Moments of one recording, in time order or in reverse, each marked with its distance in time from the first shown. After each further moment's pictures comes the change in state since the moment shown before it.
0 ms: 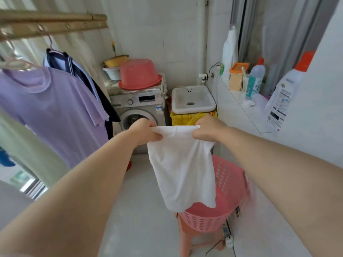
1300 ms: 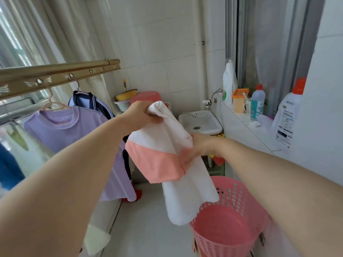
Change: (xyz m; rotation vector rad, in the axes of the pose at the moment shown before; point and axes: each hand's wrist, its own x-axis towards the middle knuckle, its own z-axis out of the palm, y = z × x) left_hand -0.033 0.027 -0.127 -0.081 0.241 0.364; right_hand -0.014 -0.066 -0.014 0.608 -0.257 -0.276
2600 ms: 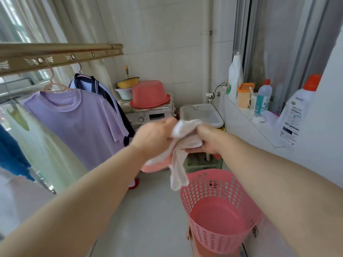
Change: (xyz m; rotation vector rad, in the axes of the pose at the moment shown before) left_hand -0.055 -0.034 0.058 0.527 0.151 0.345; right_hand 0.022 -0.005 0.023 0.589 0.305 0.374
